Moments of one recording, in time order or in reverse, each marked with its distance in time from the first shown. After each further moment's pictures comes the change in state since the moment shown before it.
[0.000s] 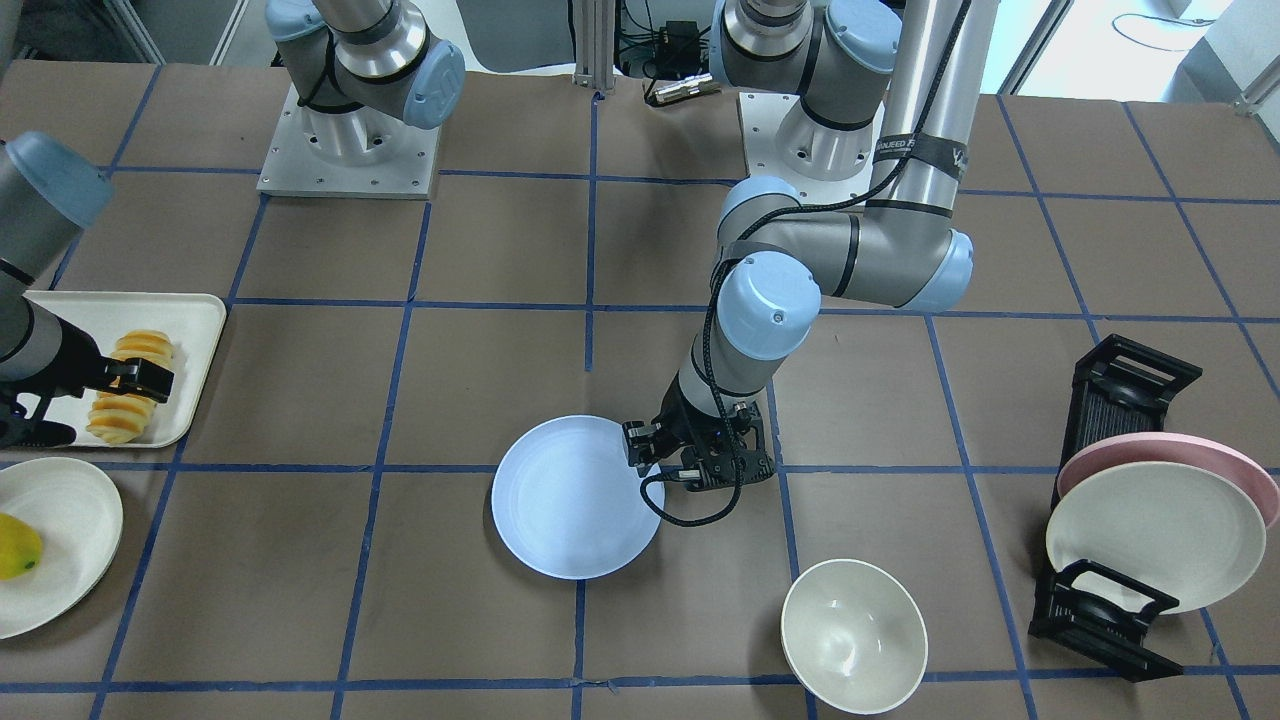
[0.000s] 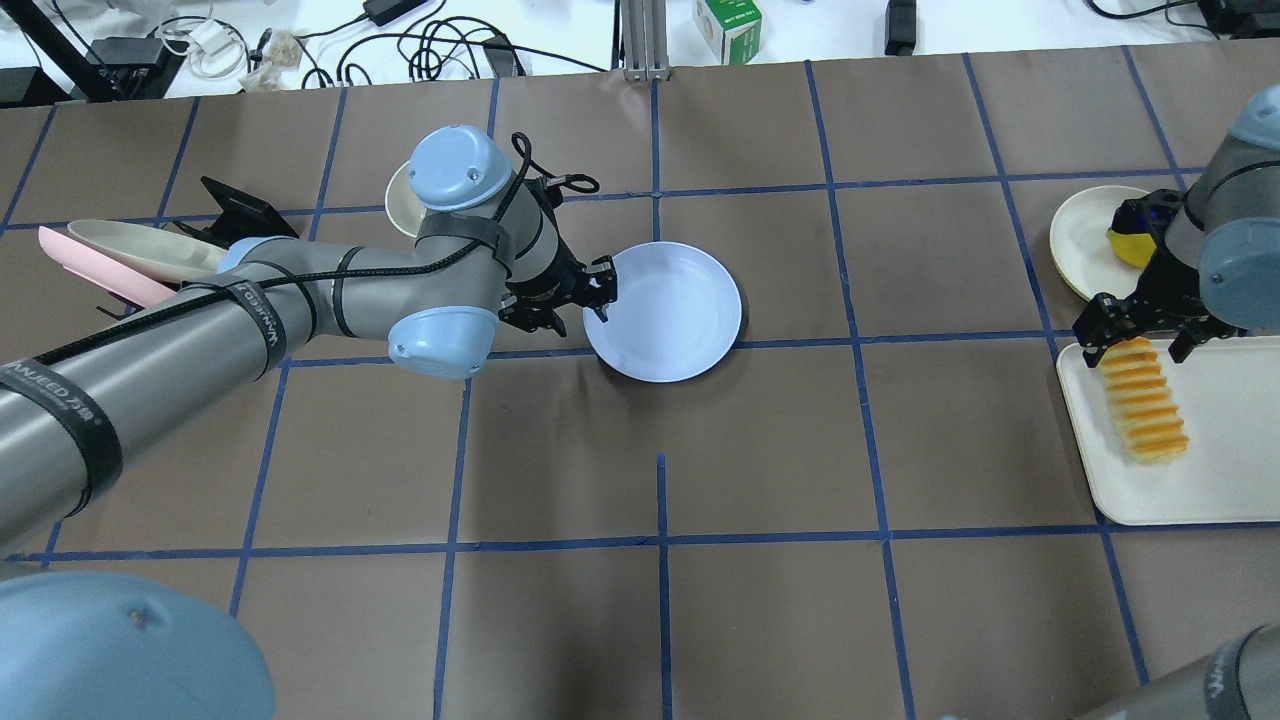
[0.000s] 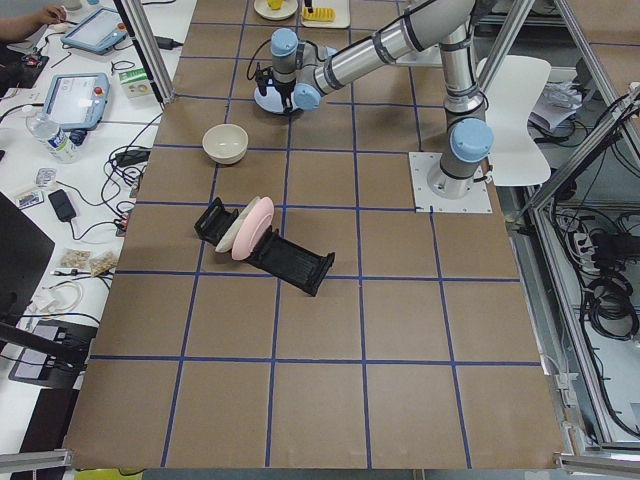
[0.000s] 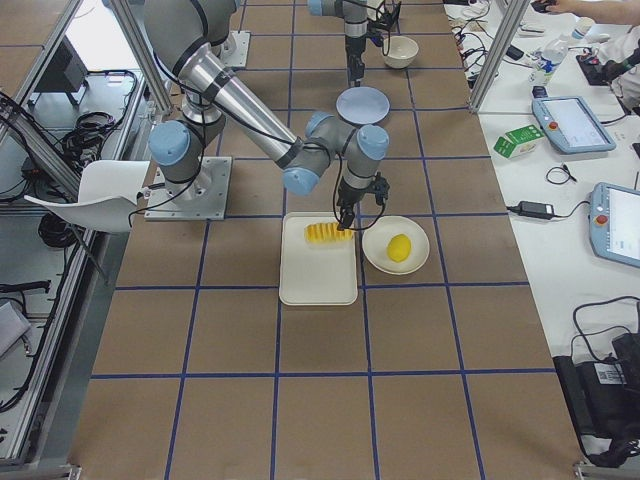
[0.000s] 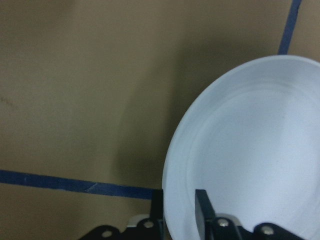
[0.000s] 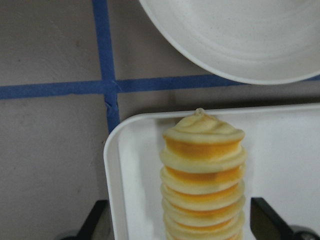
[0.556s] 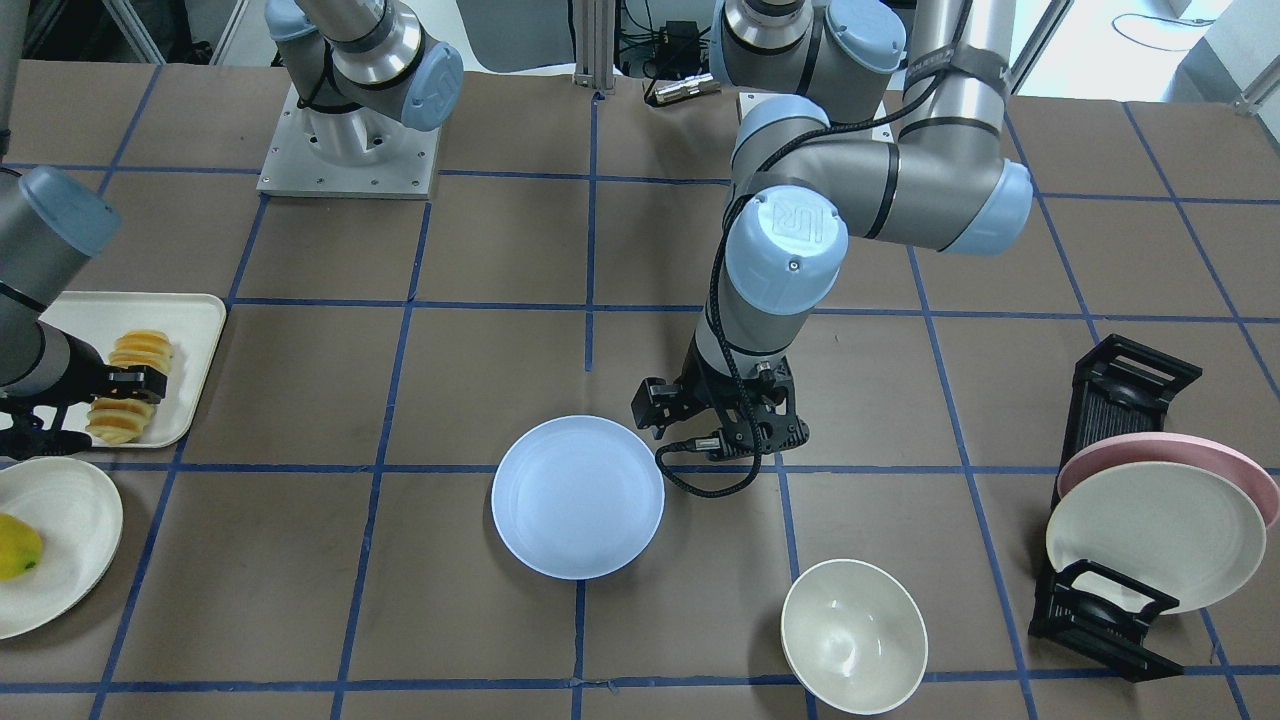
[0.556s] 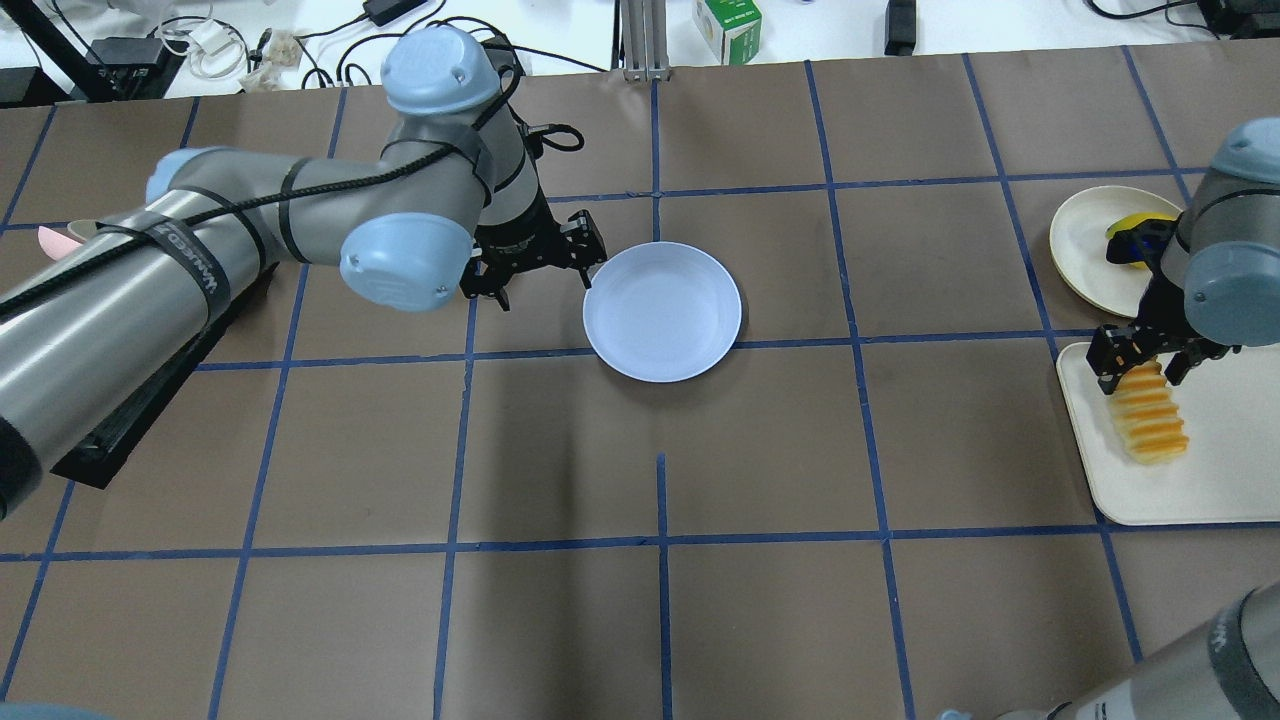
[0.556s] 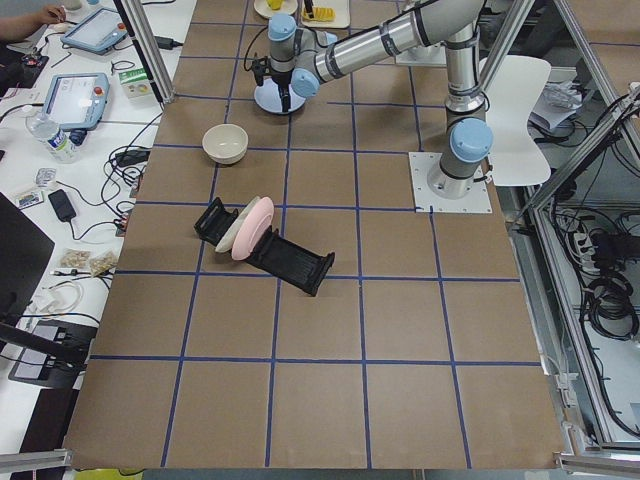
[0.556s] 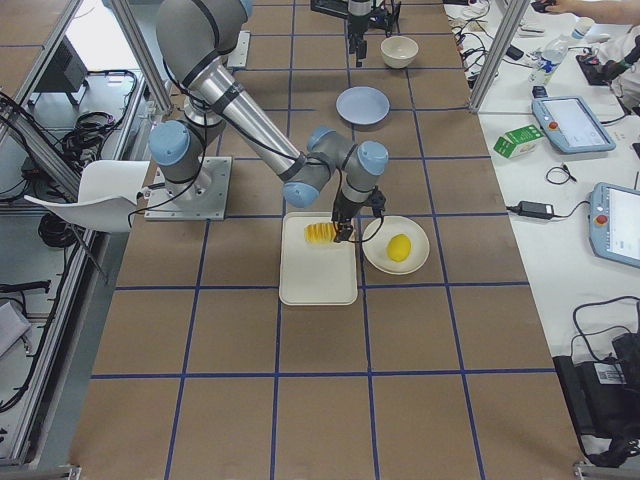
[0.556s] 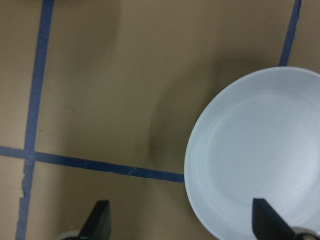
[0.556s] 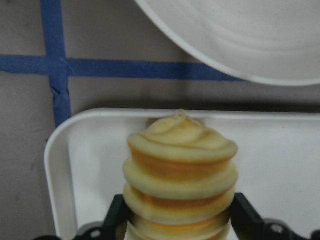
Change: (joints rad) left arm -0.007 0.107 0.184 -0.433 0.113 0.024; right arm -0.023 0.053 0.020 -0.040 -0.073 -0.076
